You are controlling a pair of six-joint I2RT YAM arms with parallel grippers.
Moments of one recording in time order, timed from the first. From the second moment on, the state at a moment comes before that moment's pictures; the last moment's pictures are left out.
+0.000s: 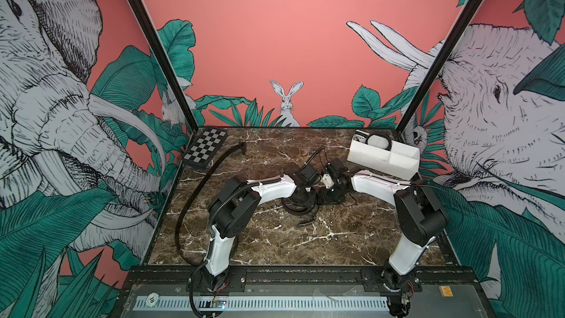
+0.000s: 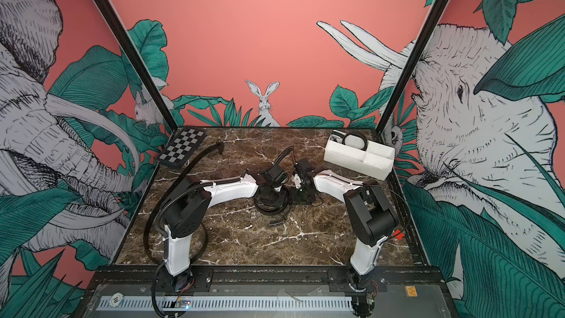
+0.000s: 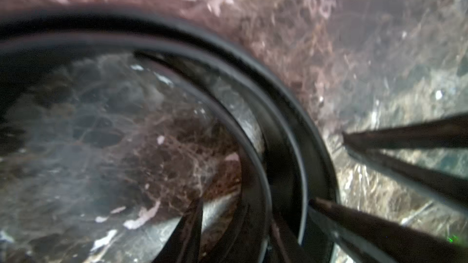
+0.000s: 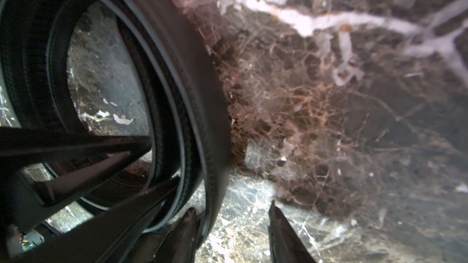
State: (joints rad) left arm -0.87 1.99 1.35 -0.59 0.11 -0.56; right arm 0.52 1.76 1.09 -0.65 -0.30 0.33
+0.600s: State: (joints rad) left arm -0.75 2.03 1.33 -0.40 0.22 -0.80; right arm 0.53 1.80 1.11 -0.67 -0.26 0.29
